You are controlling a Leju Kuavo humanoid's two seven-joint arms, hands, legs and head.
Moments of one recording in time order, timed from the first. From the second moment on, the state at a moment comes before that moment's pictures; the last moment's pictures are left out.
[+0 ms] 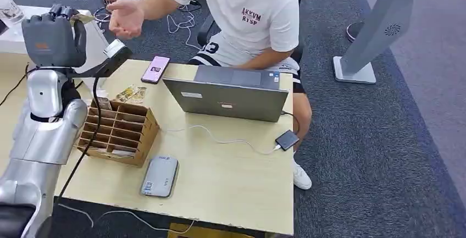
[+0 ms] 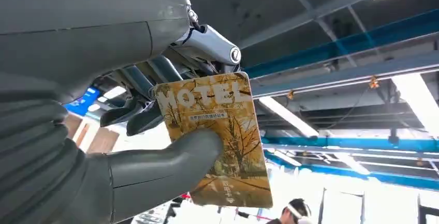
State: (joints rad) left arm -0.72 0.33 -0.21 -1.16 -1.27 0.43 0.20; right arm -0.05 0.21 -0.47 -0.20 1.34 -0.13 0.13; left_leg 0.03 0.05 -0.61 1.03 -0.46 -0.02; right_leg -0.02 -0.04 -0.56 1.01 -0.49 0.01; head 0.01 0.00
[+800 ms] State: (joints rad) left arm -0.54 0.32 -0.21 -1.27 -1.34 0.50 0.14; right arm -0.05 0.21 -0.47 -0.20 1.31 -0.14 0.14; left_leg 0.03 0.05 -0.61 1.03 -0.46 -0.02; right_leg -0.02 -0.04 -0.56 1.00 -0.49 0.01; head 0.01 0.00
